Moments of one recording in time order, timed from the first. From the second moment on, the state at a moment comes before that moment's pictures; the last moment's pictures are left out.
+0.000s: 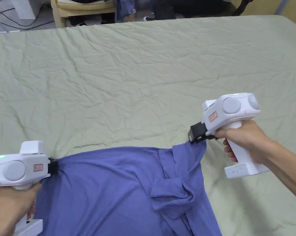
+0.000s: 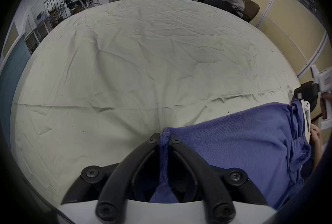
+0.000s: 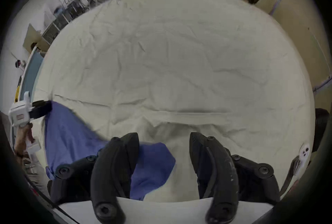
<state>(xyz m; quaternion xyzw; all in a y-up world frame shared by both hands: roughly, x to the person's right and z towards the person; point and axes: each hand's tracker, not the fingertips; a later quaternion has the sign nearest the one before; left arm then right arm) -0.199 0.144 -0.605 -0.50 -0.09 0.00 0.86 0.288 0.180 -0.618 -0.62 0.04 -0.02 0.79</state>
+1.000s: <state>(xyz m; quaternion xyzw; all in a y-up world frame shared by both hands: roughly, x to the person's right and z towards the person) -0.220 0.226 -0.541 -0.42 -0.07 0.00 0.90 0.251 0.266 -0.523 -0.46 0.08 -0.02 0.89</state>
